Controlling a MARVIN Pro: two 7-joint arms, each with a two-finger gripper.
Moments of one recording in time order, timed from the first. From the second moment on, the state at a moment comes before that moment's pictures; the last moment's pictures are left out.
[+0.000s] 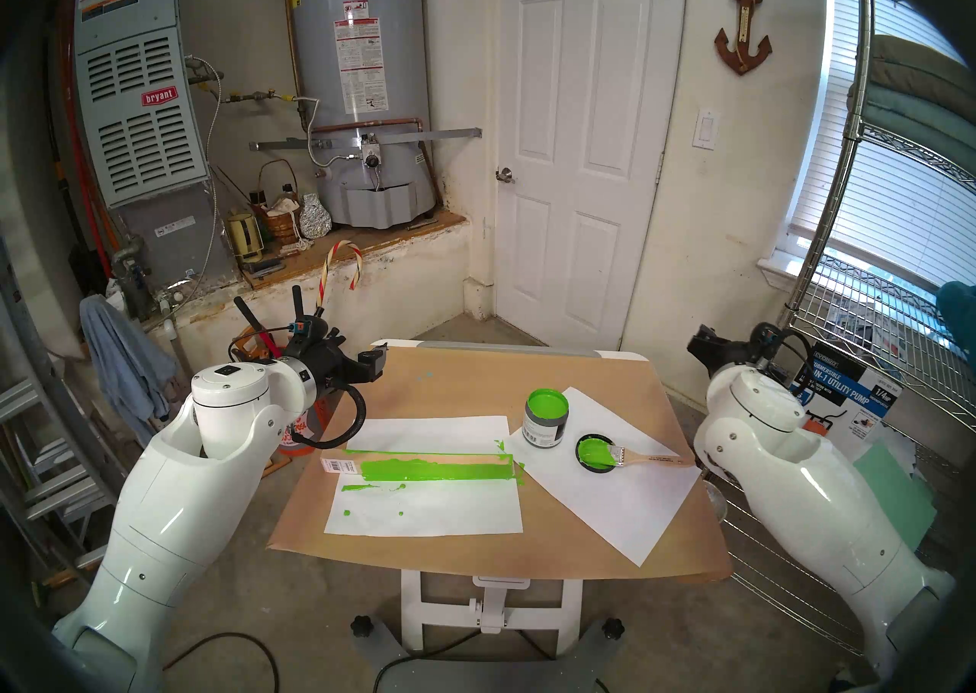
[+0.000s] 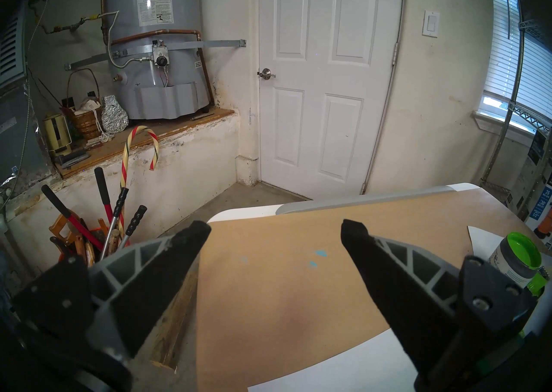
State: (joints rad) left arm 1.54 -1.00 -1.48 -1.84 -0.62 0.55 -0.02; right arm -1.50 -0.79 1.28 -1.96 1.13 0.09 -1.15
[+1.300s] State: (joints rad) left arm 1.54 -1.00 -1.48 -1.84 -0.62 0.55 -0.02; right arm -1.94 -0.63 1.42 -2.09 1.34 -0.20 -0.71
